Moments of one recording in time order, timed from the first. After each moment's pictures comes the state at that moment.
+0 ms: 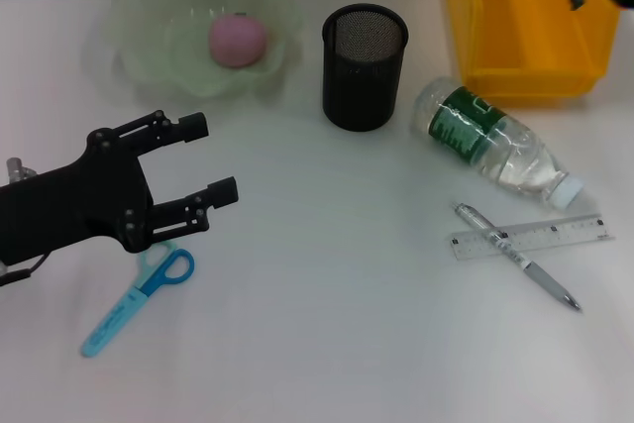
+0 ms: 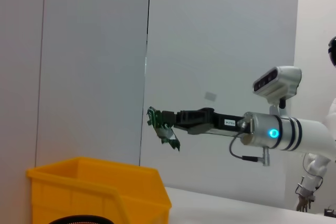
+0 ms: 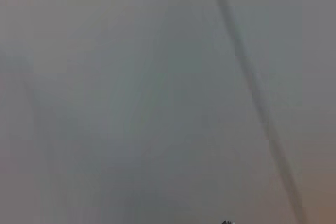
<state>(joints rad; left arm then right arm) -0.29 -2.05 0.92 0.66 1.56 1.71 -1.08 0.34 2.08 -0.96 -0.71 -1.10 -1.13 1.31</state>
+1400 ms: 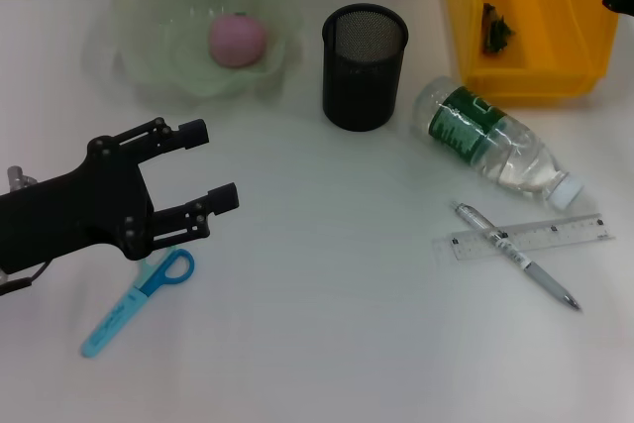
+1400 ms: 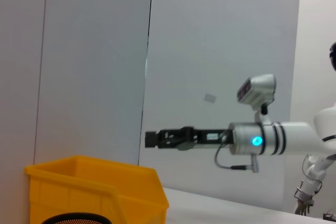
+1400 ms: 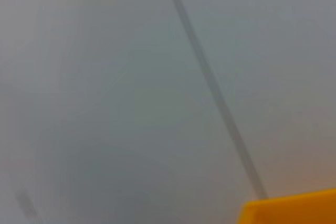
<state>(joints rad) -0.28 -2.05 0.92 0.67 1.56 1.72 -1.09 0.35 2.08 -0.98 -0.79 -1.26 -0.98 1.49</state>
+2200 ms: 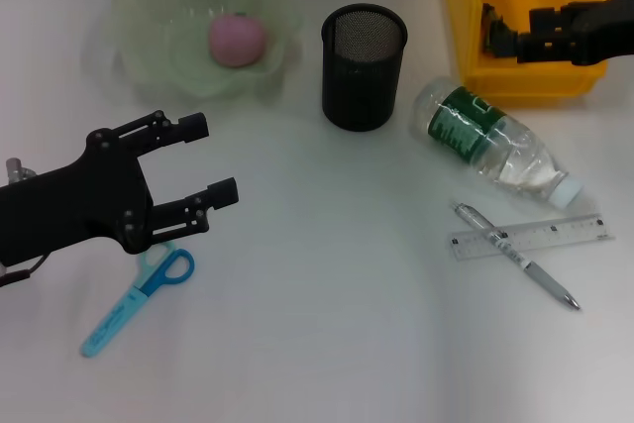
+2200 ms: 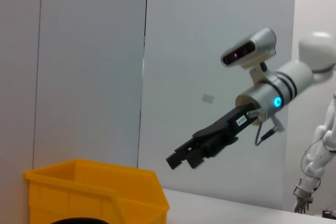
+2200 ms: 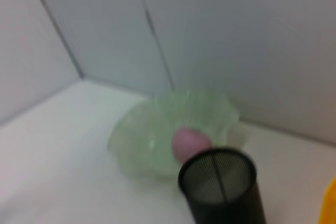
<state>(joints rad) -0.29 -2.05 0.92 0.67 1.56 1.72 -1.08 0.50 2.05 -0.86 -1.29 -2.13 -1.52 2.16</state>
